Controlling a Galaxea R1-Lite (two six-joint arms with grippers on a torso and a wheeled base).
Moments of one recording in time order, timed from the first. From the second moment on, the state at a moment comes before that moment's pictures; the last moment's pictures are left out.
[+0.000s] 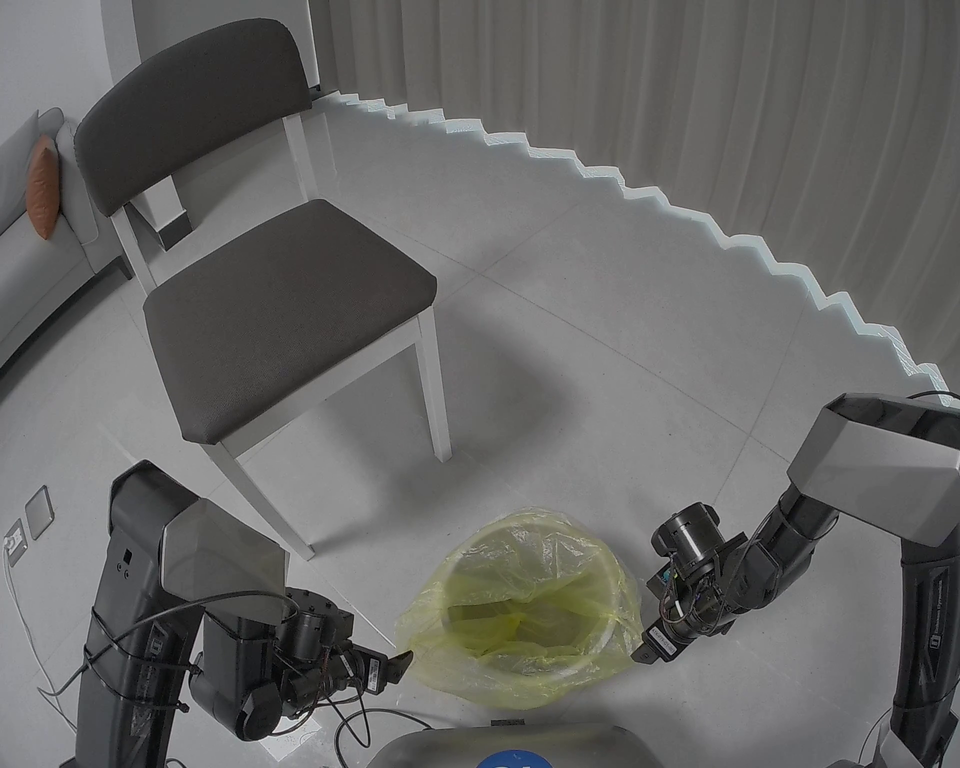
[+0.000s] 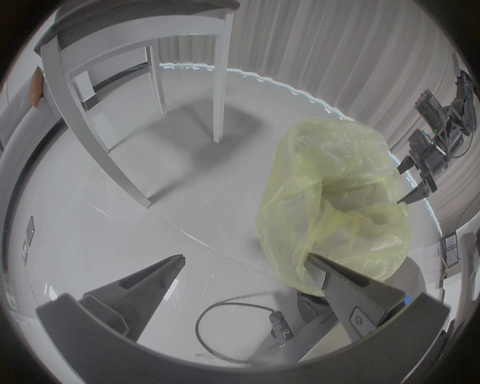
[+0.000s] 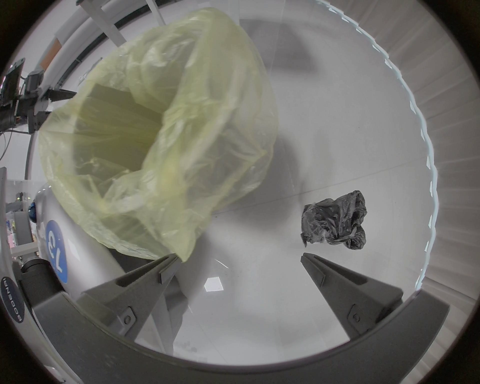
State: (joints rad) left arm -0.45 2.53 -0.34 -1.45 0.03 -0.11; right arm 0.41 2.32 -0.87 -0.22 -0.10 -0.20
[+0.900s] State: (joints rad) left arm -0.40 2.32 -0.25 -1.48 -0.02 -0.10; right arm 0.36 2.15 -0.94 -0.21 -0.02 -0.21
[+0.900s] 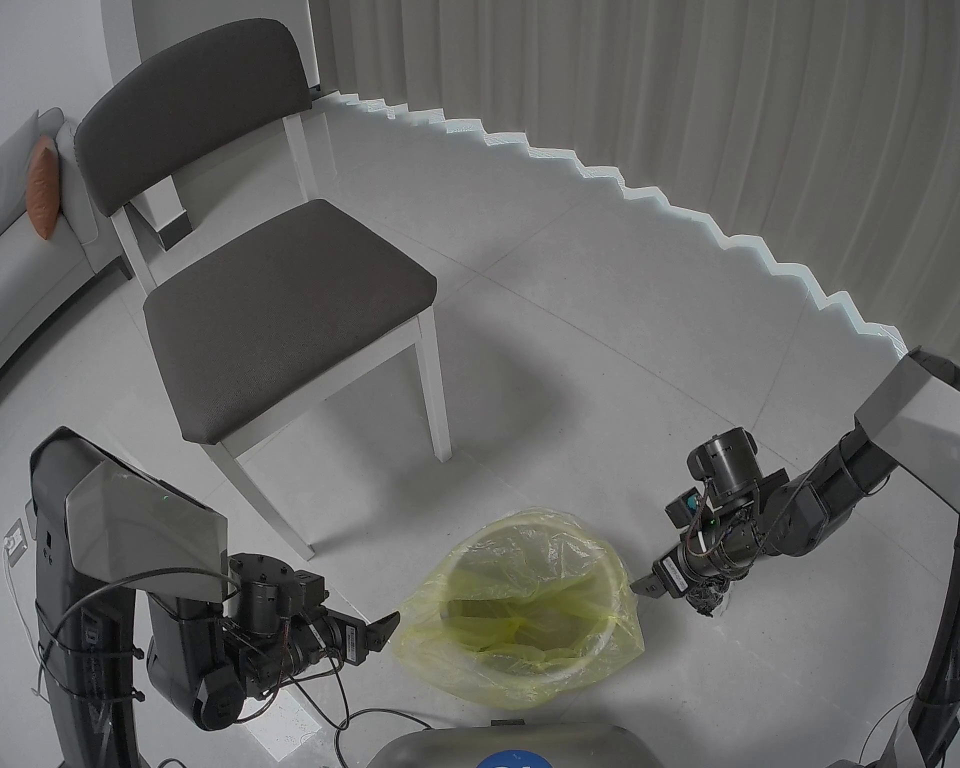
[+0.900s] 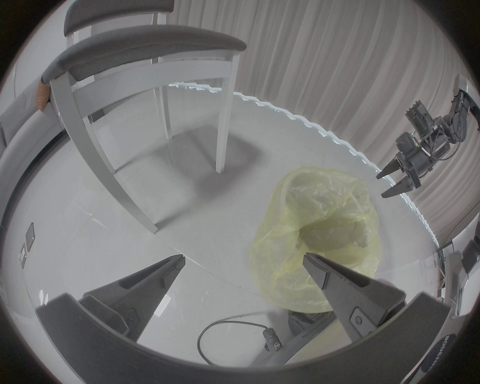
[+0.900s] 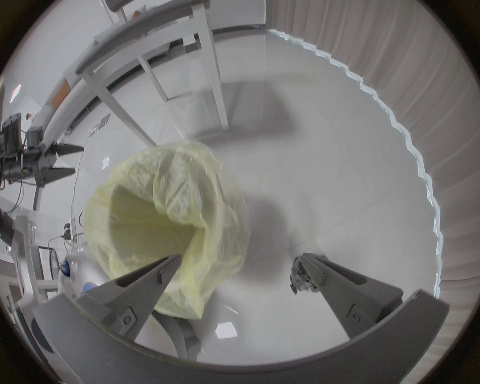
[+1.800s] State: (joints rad) left arm -0.43 2.28 -0.26 -1.49 -0.01 -0.13; right arm 0.38 2.36 -1.26 -0.21 -0.02 -0.16
